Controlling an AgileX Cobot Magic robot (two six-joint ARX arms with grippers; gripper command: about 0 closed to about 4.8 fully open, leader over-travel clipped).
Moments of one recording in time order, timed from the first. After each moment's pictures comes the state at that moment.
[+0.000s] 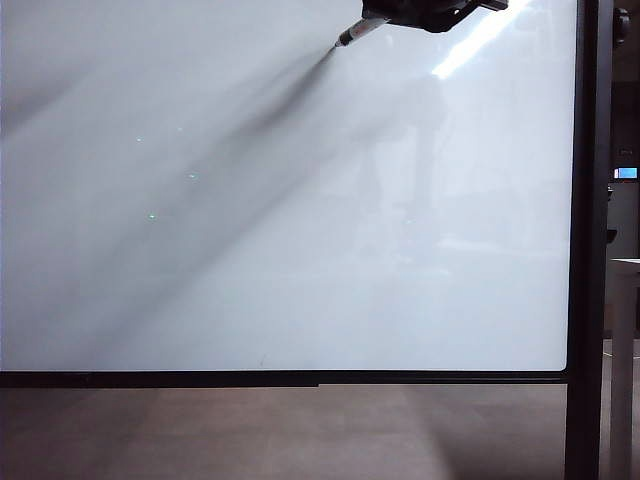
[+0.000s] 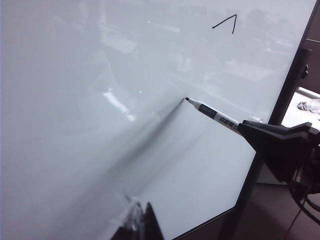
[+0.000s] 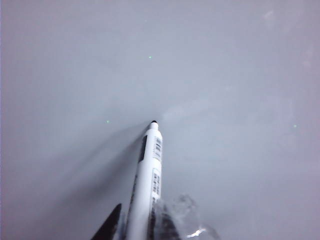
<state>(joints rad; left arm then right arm) -0.35 0.74 0.89 -0.13 0.18 -0.08 0.65 1.44 0.95 0.64 0.25 0.05</state>
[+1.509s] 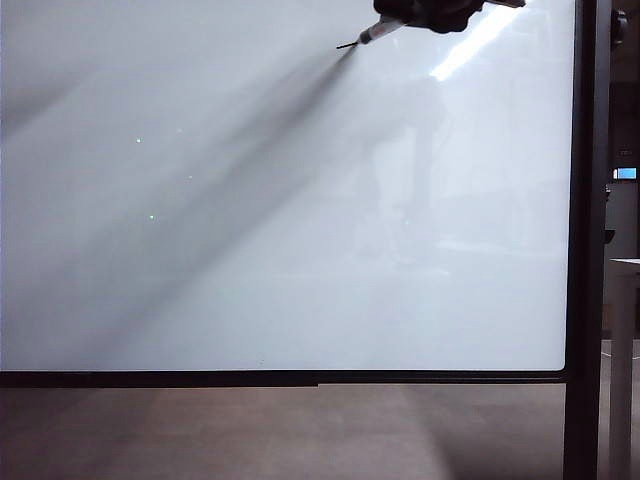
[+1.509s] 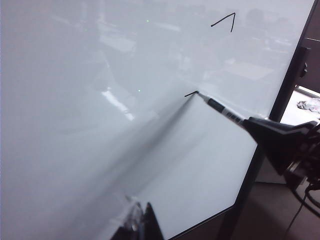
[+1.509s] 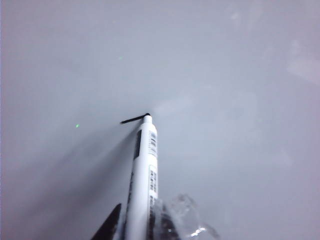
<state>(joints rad) -0.35 0.74 0.89 -0.13 0.18 -0.08 0.65 1.43 0.95 0.63 0.39 0.05</state>
